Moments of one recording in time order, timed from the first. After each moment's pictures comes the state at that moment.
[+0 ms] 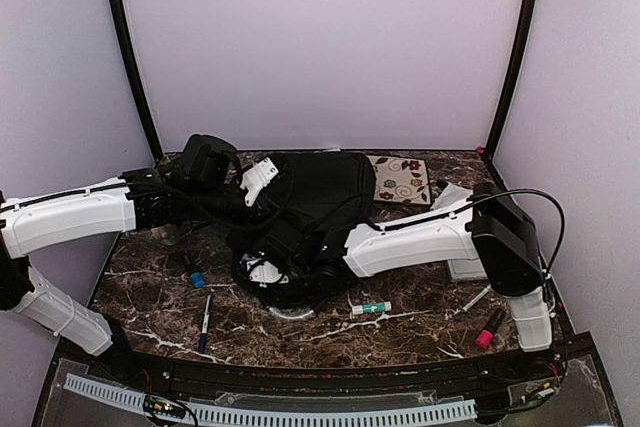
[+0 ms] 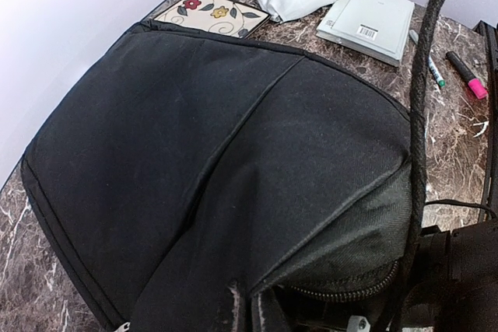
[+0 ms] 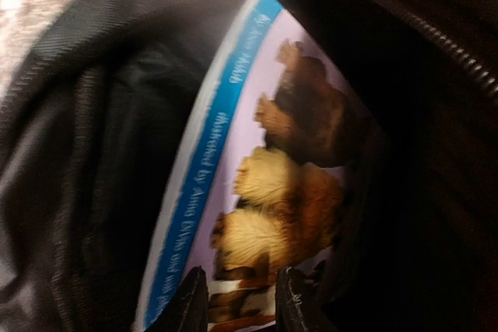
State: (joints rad) left arm -0.83 1.35 1.06 -0.35 0.06 0.18; right arm 1.24 2.16 1.58 -0.36 0.51 -0.72
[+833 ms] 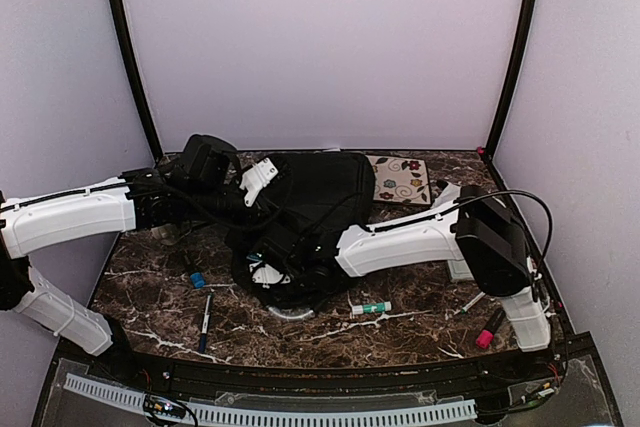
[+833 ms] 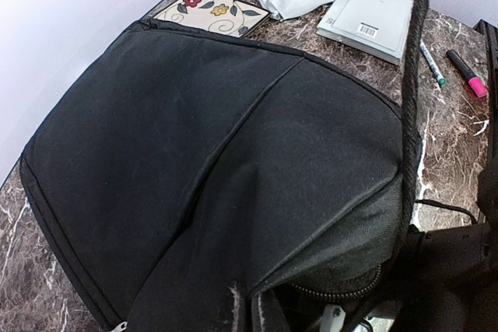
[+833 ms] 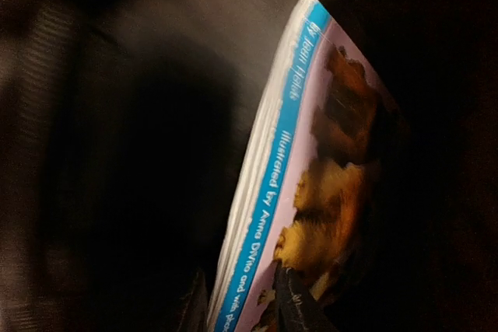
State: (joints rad) left arm -0.83 1.35 1.06 -0.36 0.07 0.18; right arm 1.23 2.22 1.63 -0.41 0.54 -0.75
